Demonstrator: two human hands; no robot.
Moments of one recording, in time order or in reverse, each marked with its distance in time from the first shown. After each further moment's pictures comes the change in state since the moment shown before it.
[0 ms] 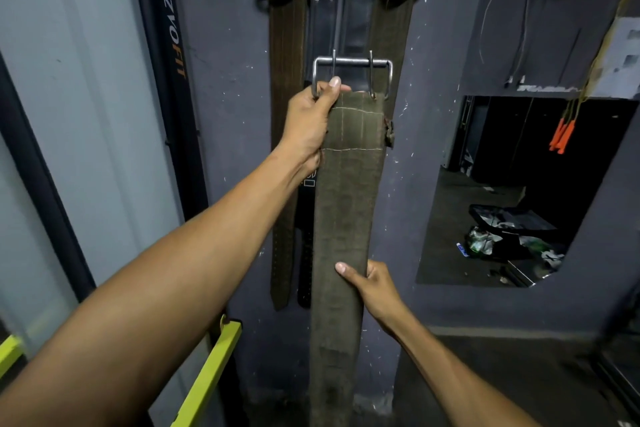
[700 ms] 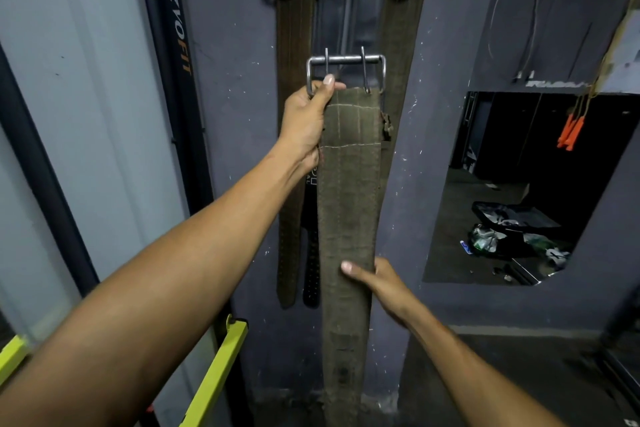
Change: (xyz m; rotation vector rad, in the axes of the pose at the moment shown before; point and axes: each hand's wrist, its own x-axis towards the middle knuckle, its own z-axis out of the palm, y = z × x) left_hand 0.009 0.000 -0.024 -0.035 0.019 -0.013; right_hand 0.016 -0.004 -0.002 -0.051 -0.169 0.084
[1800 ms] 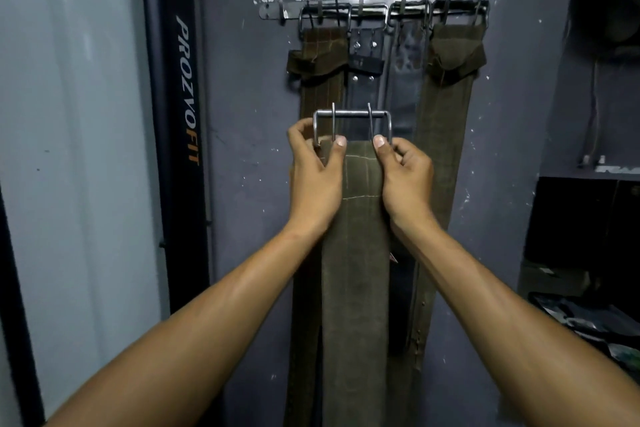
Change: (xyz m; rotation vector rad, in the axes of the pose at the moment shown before) left_hand 0.144 -0.019 -0.025 0.477 0.260 0.442; right_hand 0.245 -0.260 -0.016 0.122 0.354 -0.800
